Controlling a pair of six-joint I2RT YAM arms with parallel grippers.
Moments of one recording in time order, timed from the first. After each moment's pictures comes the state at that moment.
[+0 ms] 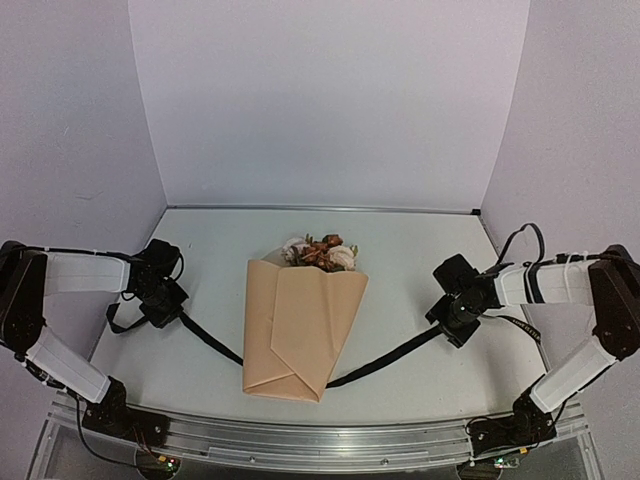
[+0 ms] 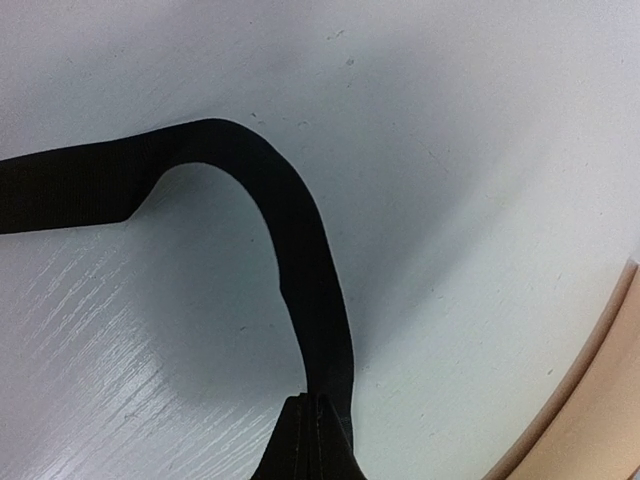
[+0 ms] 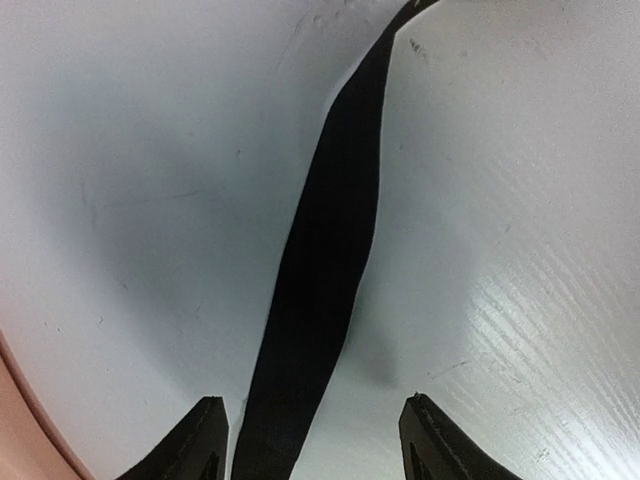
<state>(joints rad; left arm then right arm) -0.31 1.43 0.70 -0.45 -0.14 -1.15 0.52 1.51 0.74 -0.49 0.17 1.31</state>
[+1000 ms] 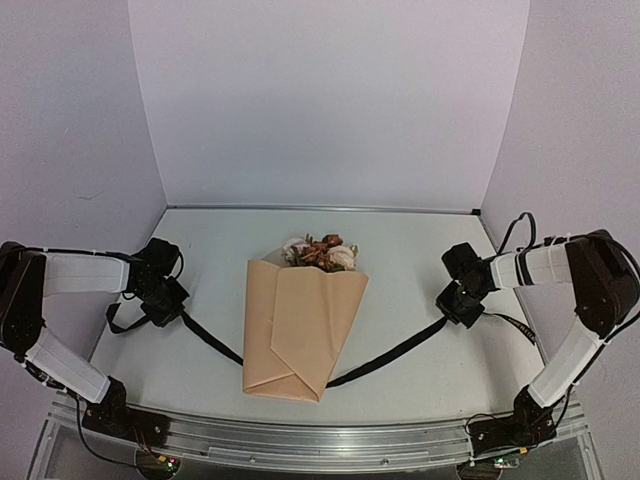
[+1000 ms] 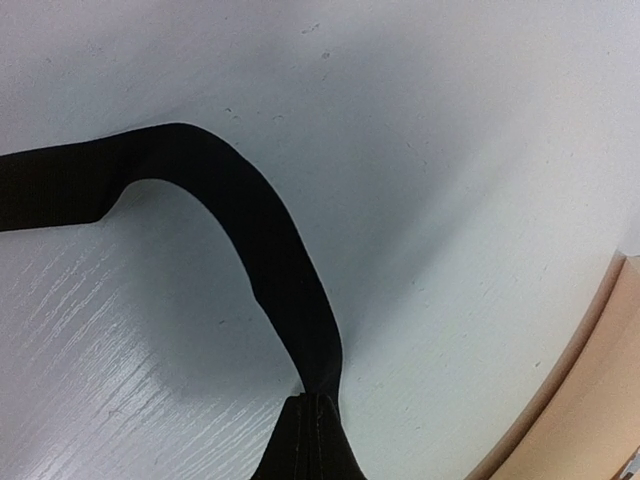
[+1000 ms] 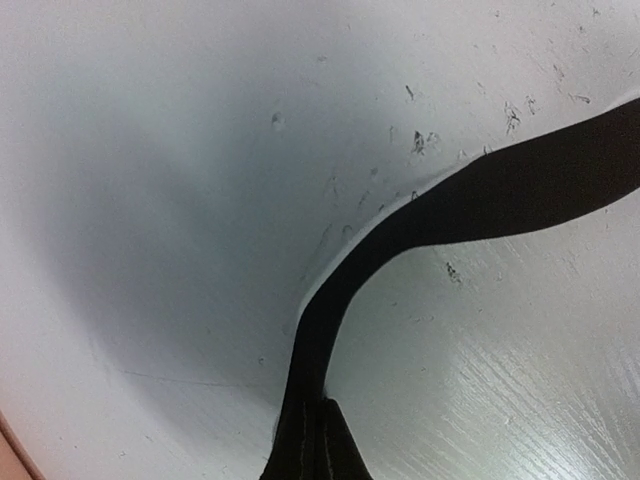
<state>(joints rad) -0.31 1.43 0.70 -0.44 -0.12 -1.15 0.35 1.66 0.83 -0.42 0.19 1.14</state>
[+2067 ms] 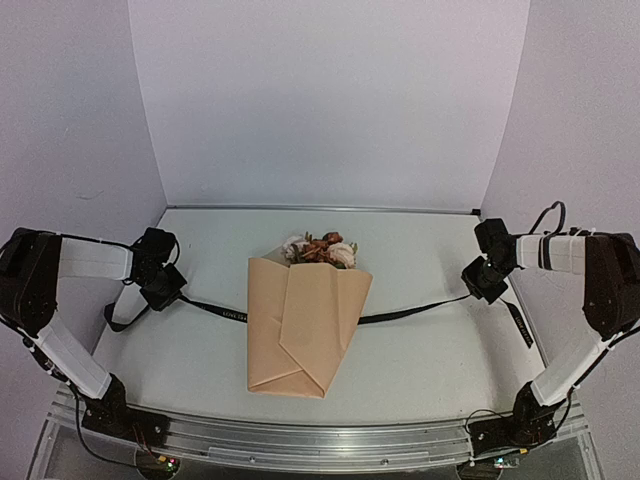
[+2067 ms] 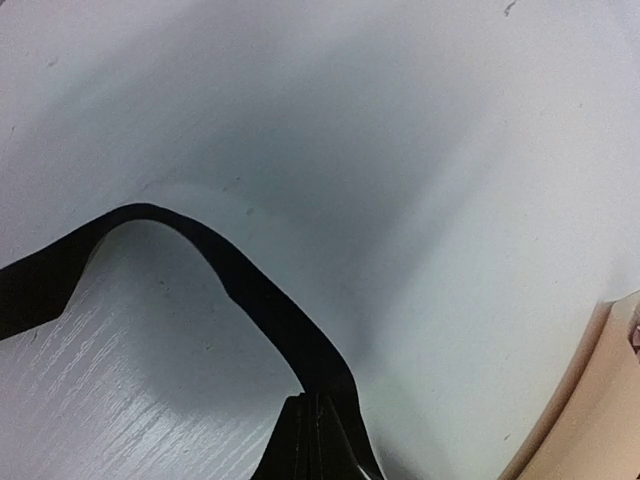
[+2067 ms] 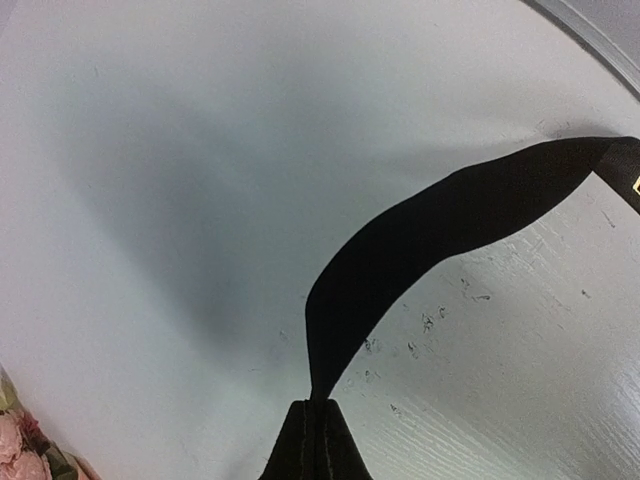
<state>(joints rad) -0.22 1.55 0.78 -0.31 -0.13 -0.99 0.14 1.62 0.96 -0.50 0.16 1.06</state>
